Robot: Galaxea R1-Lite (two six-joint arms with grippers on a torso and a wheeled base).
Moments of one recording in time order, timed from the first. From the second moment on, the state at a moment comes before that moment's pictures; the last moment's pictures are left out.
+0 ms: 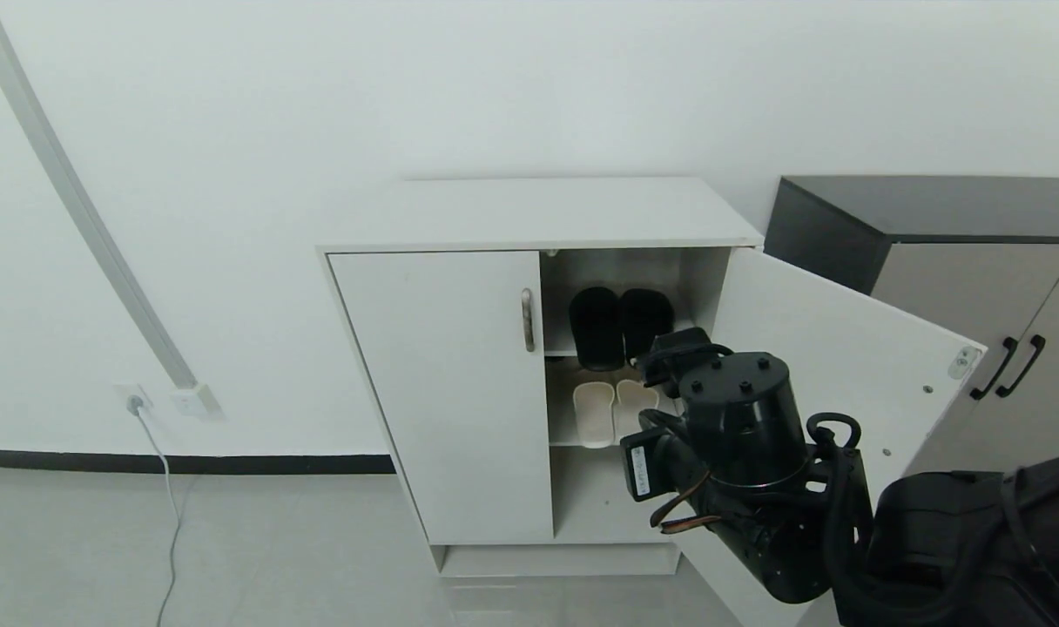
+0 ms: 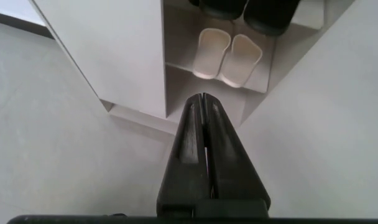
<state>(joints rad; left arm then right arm) 0.00 0.00 0.00 0.00 -0.05 -0.02 0.90 1.84 -0.90 -0.58 -0.60 0.16</state>
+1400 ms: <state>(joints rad) 0.00 0.00 0.00 0.00 -0.05 -0.02 0.90 1.85 -0.88 -0.60 -0.60 0.16</state>
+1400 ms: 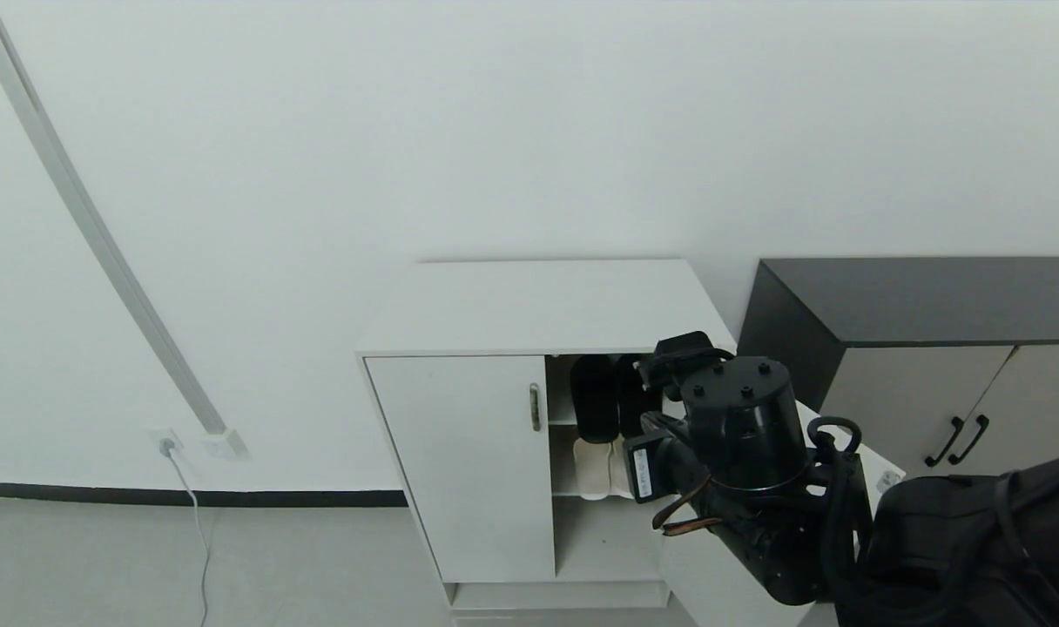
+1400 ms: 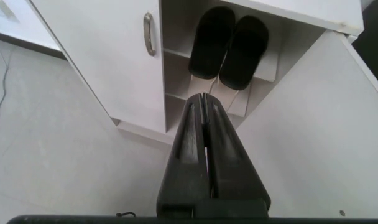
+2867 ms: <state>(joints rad) 0.00 0.00 0.00 0.00 -0.04 -0.02 0.87 1.86 -0.85 -0.67 -0.60 0.13</state>
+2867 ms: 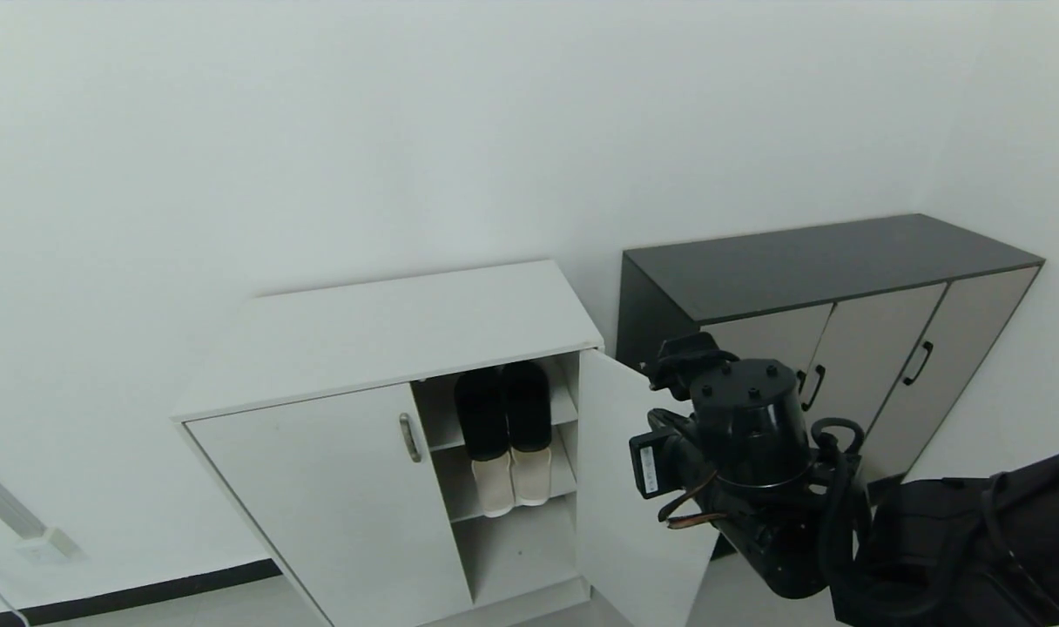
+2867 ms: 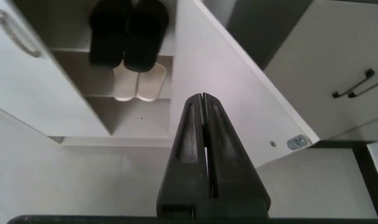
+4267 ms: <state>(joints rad) 0.00 0.00 0.00 0.00 -0.04 -0.02 0.57 1.93 -1.05 -0.64 -0.52 0.10</state>
